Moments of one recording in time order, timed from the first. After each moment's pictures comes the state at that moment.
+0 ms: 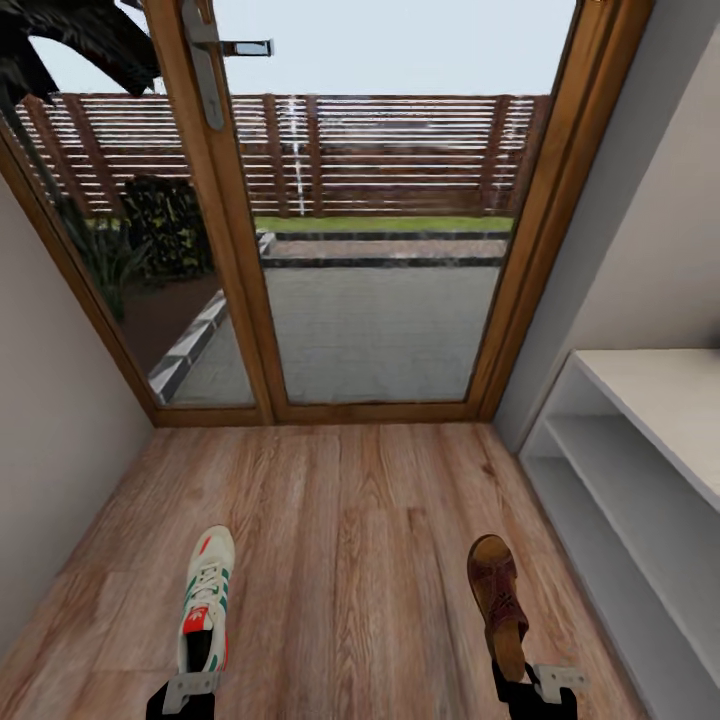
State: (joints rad) left arm -0.28 0.07 0.16 -0.32 -0.06 -0.44 -0.09; right arm -0.32 0.01 -0.77 -0.35 0.56 -0.47 0.24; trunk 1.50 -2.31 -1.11
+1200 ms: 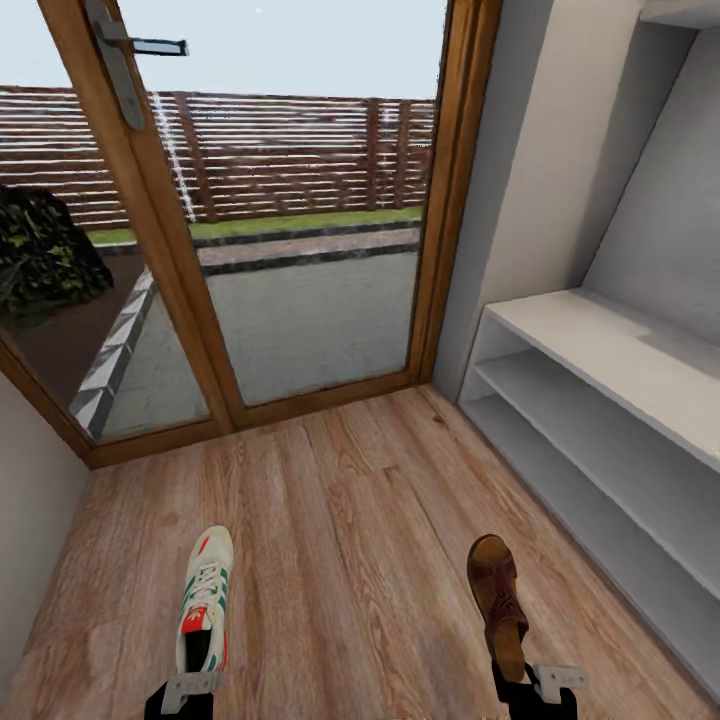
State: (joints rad) left arm -0.28 0.07 0.16 -0.32 -0.06 -0.44 -0.09; right arm -0.32 0.01 -0.77 -0.35 0.55 -0.47 0.24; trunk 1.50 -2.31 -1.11
